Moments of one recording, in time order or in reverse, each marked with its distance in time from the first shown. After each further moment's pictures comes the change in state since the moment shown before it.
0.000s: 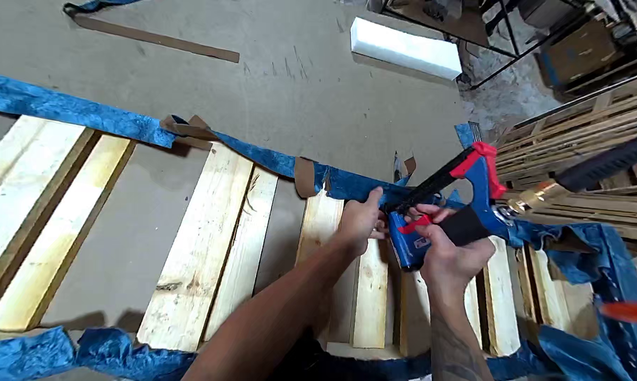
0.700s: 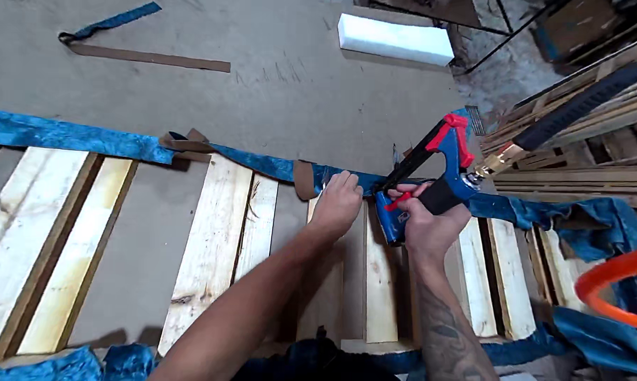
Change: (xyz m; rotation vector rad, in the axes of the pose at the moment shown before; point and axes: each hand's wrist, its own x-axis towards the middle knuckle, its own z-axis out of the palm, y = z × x) left_hand 0.017 0.034 -0.066 1.645 0.054 1.190; right_hand -0.001 0.008 0.039 -0.119 -0.017 0.003
